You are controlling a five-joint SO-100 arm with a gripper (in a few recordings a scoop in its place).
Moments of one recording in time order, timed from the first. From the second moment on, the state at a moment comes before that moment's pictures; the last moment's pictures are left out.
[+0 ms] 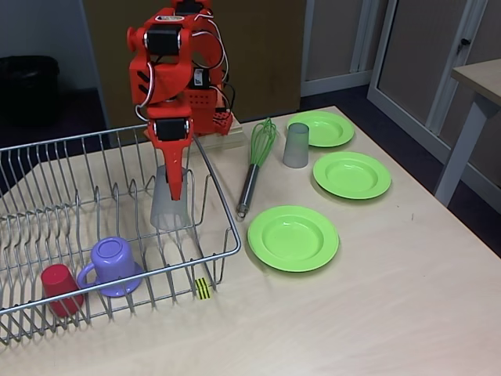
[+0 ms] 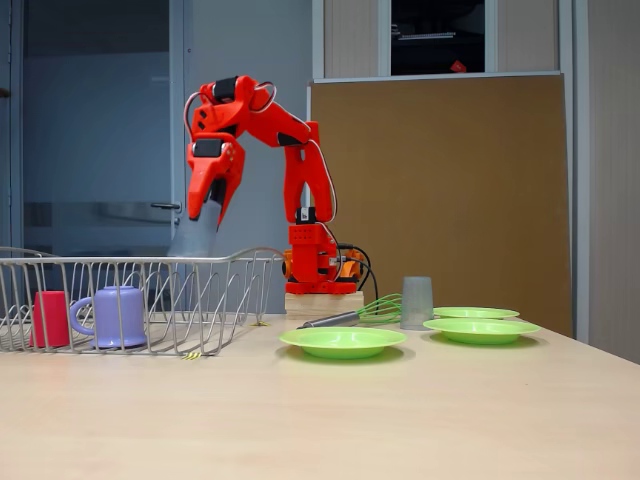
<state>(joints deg) 20.7 78.1 69.3 87.7 -20.6</state>
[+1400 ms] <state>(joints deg) 25.9 54.2 57.7 87.6 -25.5</state>
